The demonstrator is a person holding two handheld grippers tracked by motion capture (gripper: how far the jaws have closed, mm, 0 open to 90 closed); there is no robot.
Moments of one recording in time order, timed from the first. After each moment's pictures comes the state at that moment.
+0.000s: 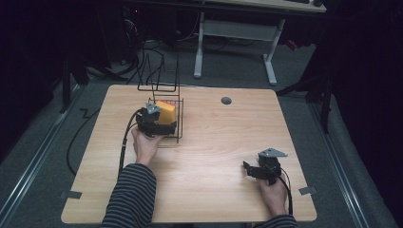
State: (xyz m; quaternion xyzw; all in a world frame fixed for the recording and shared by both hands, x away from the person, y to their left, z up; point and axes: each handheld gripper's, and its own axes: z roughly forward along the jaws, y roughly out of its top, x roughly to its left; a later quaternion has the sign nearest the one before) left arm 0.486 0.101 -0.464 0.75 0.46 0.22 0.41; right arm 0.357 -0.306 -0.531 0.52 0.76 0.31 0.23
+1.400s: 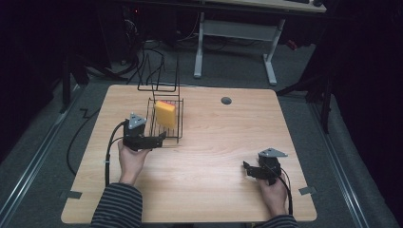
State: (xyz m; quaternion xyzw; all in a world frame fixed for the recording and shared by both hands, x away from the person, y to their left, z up) left arm 0.428 0.138 -0.451 0.74 0.45 0.21 0.45; right arm 0.357 -0.306 -0.531 0.52 0.76 0.31 0.23
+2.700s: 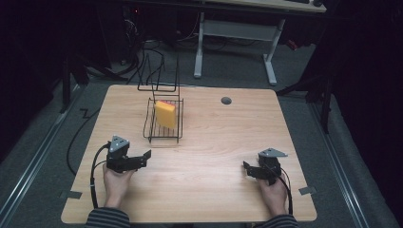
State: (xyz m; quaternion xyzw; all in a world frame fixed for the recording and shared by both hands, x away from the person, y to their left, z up) left arm 0.379 0.184 -0.493 0.73 0.49 0.19 0.44; right arm 0.357 -0.306 -0.531 0.52 0.76 0.31 0.23
